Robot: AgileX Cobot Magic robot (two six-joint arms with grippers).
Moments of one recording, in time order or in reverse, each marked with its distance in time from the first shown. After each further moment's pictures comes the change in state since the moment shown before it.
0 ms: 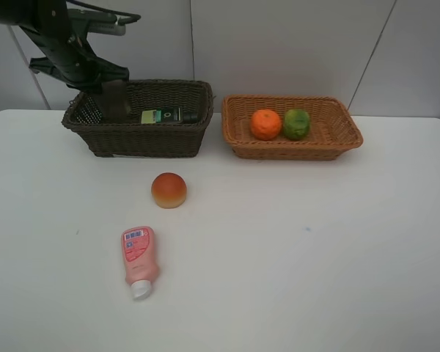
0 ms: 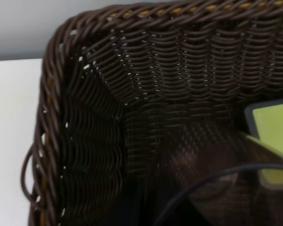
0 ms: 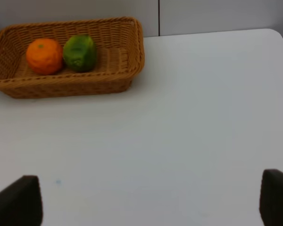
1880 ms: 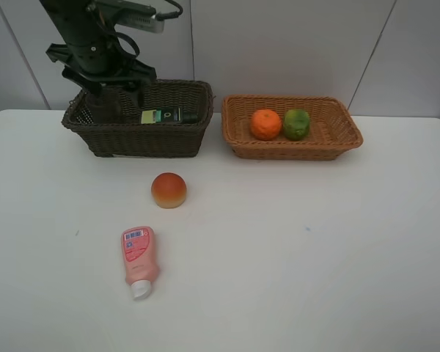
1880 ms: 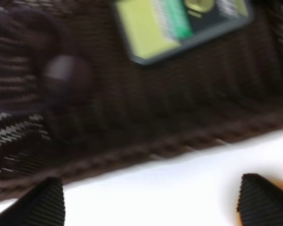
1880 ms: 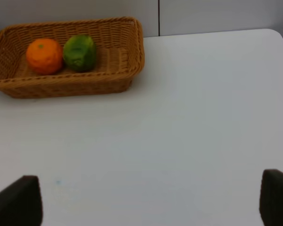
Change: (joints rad) left arm -0.196 -0.162 0.000 -0.128 0.361 0.172; right arm 0.000 0.000 0.000 0.000 0.000 0.000
